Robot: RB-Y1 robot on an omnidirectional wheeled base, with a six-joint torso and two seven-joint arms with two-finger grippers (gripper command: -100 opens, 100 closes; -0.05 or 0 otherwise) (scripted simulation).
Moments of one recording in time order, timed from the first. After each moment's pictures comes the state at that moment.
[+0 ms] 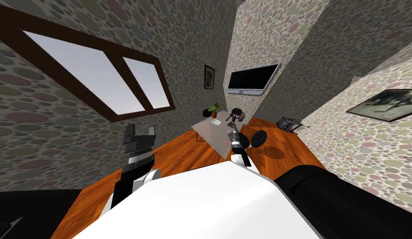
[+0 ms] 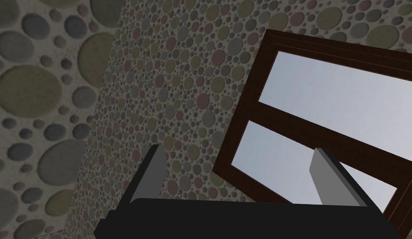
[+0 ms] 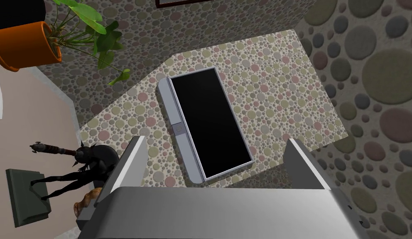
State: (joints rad) left arm 0.54 -0.01 0.02 -2.33 0.04 -0.44 0.09; right arm 0.48 -0.15 -0.10 -1.97 -0.21 -0.43 -0.14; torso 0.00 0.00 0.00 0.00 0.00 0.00
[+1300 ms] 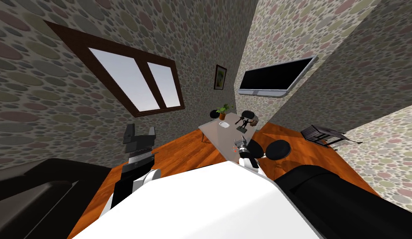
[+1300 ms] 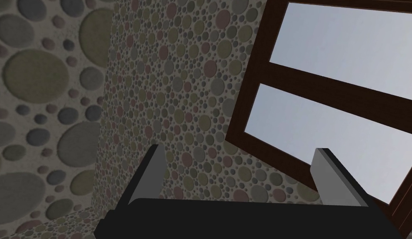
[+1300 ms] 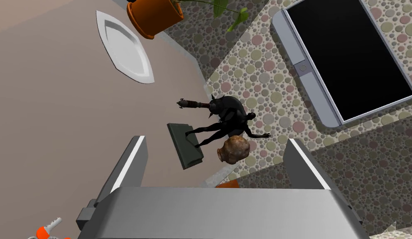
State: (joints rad) left arm 0.54 -0.01 0.02 -2.33 0.04 -0.44 0.09; right arm 0.44 -0.24 -0.26 -1.59 -0.46 -0.28 -0.45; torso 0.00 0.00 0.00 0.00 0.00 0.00
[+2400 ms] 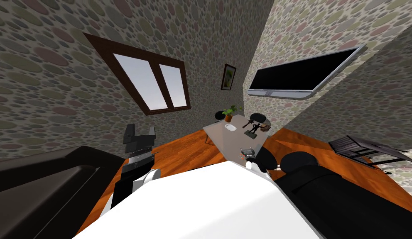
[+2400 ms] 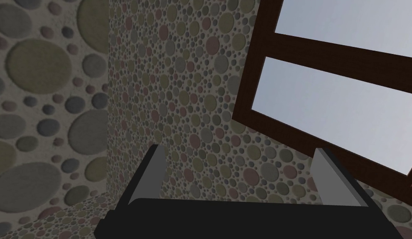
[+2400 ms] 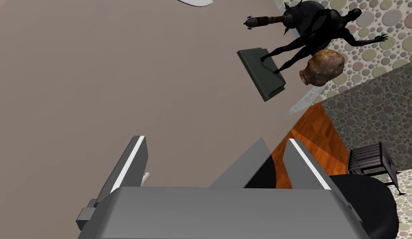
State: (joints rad) left arm 0.54 -0.01 0.02 -2.33 0.04 -0.44 0.09; right arm 0.38 -0.30 -0.40 -1.27 -0.66 -0.12 -0.65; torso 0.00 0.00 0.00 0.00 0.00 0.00
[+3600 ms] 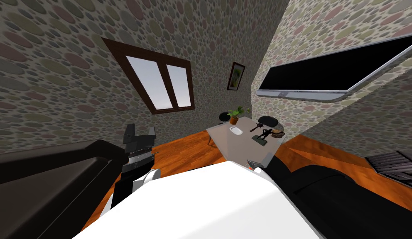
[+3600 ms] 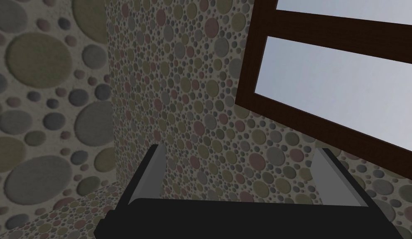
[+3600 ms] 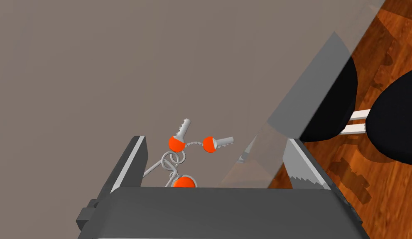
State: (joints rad) left arm 0.54 -0.01 0.02 -2.33 0.04 -0.44 0.09; right arm 0.33 -0.38 -0.49 -0.91 -0.87 0.06 -0.84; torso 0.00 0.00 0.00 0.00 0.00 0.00
